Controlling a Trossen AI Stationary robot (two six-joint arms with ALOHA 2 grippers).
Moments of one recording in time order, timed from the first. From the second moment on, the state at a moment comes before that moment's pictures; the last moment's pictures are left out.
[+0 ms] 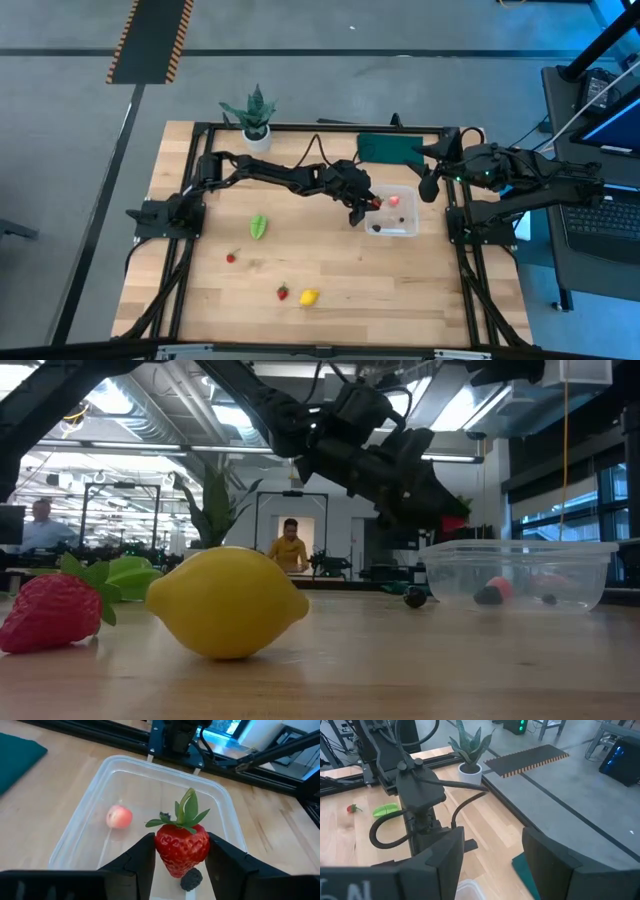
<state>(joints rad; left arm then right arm) 0.16 2.17 1.49 0.23 0.25 -0.21 0.05 0.79 1.05 -0.73 0.54 0.23</state>
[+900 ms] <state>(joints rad) 0.19 1.99 1.49 -0.21 0.29 0.02 0.05 0.79 1.05 -0.75 0.54 0.23</state>
